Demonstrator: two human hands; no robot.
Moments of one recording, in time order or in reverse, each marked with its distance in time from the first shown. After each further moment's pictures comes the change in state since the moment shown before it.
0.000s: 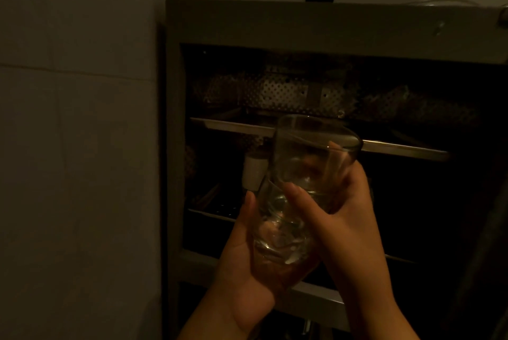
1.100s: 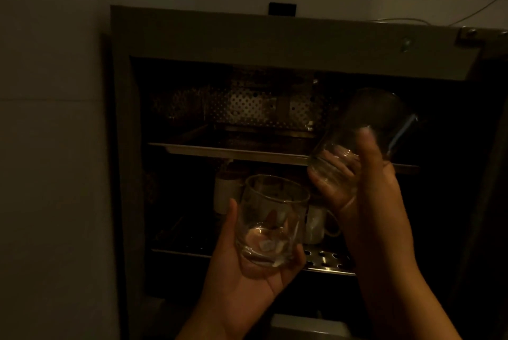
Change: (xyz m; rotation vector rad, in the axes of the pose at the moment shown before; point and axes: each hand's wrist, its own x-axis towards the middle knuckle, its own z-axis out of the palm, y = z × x) left_hand 0.047 0.023 0.002 -0.152 -0.037 -0.105; right_hand 0.074 0.001 -0.032 0.372 0.361 0.140
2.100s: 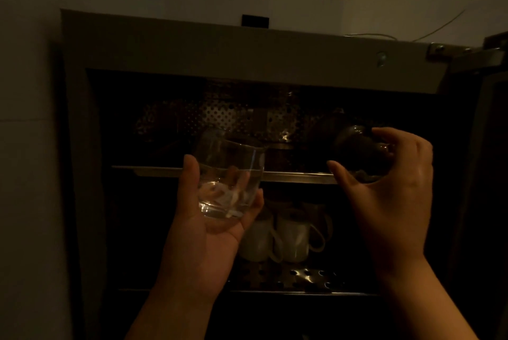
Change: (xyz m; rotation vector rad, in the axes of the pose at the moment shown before) left_hand 0.024 0.046 0.048 0.168 0.140 0.562; right_hand 0.033 -0.015 -0.038 -1.231 0.277 -0.874
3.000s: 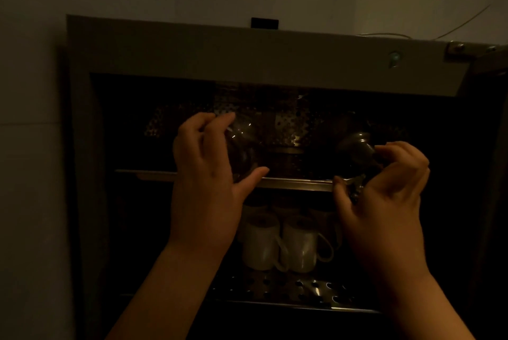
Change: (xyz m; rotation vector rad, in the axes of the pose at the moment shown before) left_hand 0.034 0.006 0.011 1.746 -0.007 1.207; right_hand -0.013 0.005 0.014 -0.067 -0.119 -0.097
